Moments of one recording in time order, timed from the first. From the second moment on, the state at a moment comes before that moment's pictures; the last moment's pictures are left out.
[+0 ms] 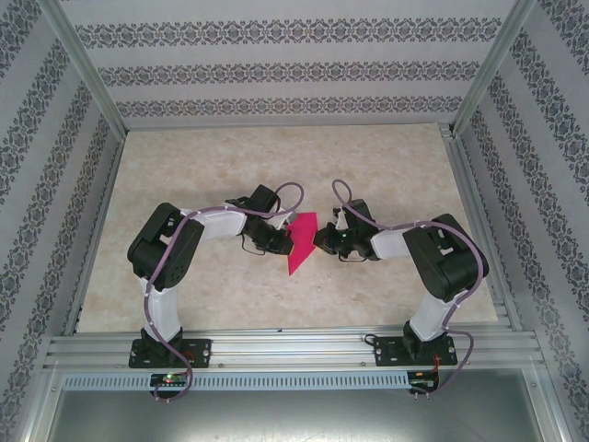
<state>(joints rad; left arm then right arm) -0.53 1.94 1.13 -0.41 0.58 -0.23 0.42 1.75 0.66 0.24 -0.55 0.88</state>
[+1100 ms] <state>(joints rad) -0.53 1.94 1.13 -0.42 0.57 -0.22 0.43 1.65 0.71 0.11 -0.52 0.83</state>
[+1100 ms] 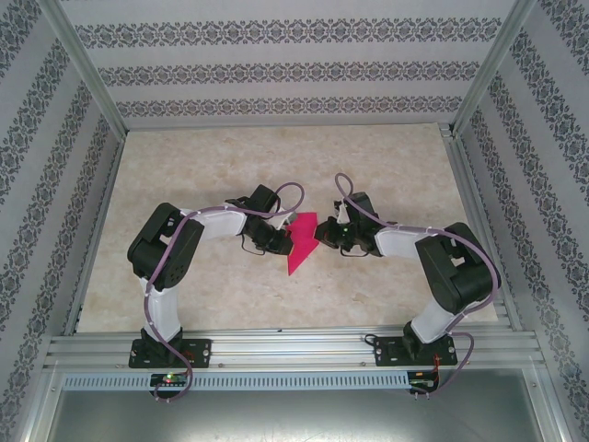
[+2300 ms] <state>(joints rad) -0.54 1.72 1.14 -0.49 0.60 -0.35 0.50 1.80 0.72 0.22 -0.53 0.86</state>
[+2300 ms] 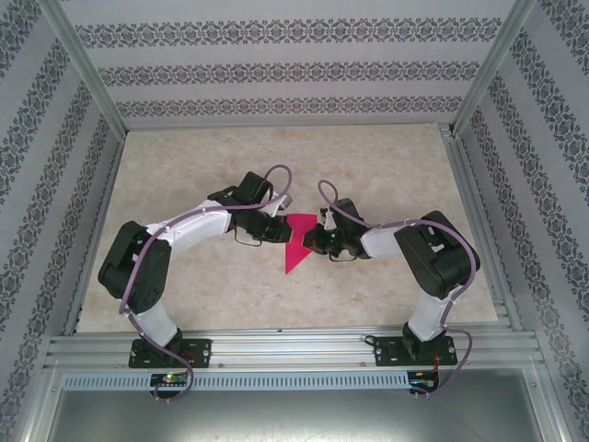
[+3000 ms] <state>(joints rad) -0.58 1.95 1.13 -0.51 0.70 -0.35 0.50 1.80 0.72 0.22 -0.52 0.86</state>
